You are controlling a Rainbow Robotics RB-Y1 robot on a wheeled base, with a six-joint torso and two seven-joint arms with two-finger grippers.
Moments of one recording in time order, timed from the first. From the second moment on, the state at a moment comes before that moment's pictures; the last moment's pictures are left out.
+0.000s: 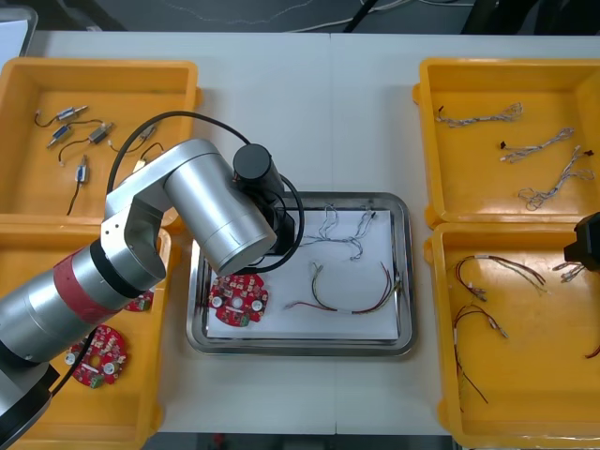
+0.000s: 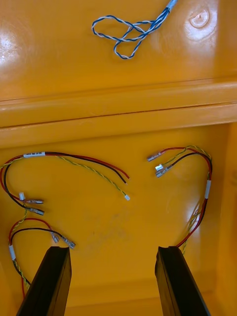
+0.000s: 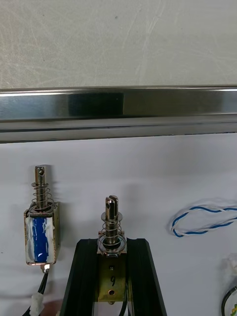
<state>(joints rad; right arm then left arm) -0.18 -0.72 -0.27 -2.18 -0.72 1.92 1.21 -0.67 0.46 -0.71 -1.80 0.40 1.53 -0.61</state>
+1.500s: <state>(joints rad) -0.18 -0.72 -0.27 -2.18 -0.72 1.92 1.21 -0.67 0.46 -0.58 -1.92 0.52 1.67 -0.61</state>
